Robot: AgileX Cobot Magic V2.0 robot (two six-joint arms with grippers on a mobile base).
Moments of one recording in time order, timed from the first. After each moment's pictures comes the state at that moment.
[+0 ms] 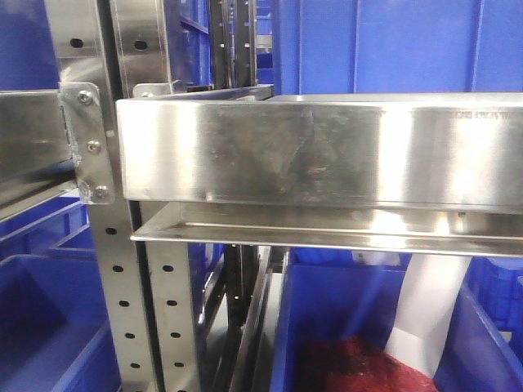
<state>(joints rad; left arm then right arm) -0.12 -0.01 0.03 0.00 0.05 -0.08 0.18 0.06 -0.53 -0.08 0.71 0.12</state>
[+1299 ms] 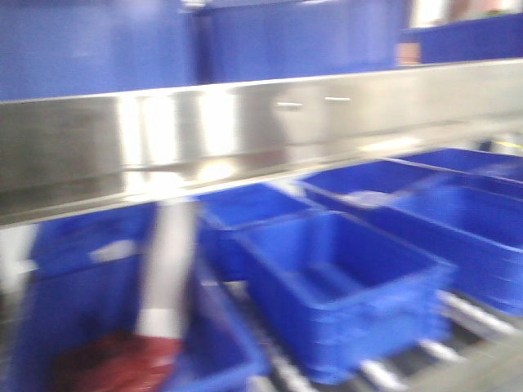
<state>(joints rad) -0.12 -0.01 0.03 0.00 0.05 -0.08 0.18 0.06 -0.53 -0.08 0.71 0.12</state>
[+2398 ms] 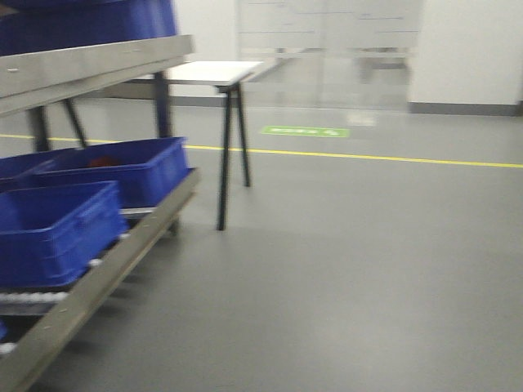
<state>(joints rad) -0.12 -0.01 0.03 0.00 0.05 -0.08 0.18 0.06 -0.53 -0.08 0.71 0.12</state>
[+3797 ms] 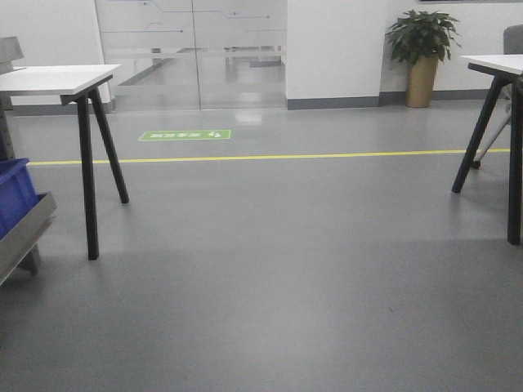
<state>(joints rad) -0.12 -0.01 0.03 0.00 0.05 -0.08 0.18 0.06 -0.53 -0.08 0.71 0.12</state>
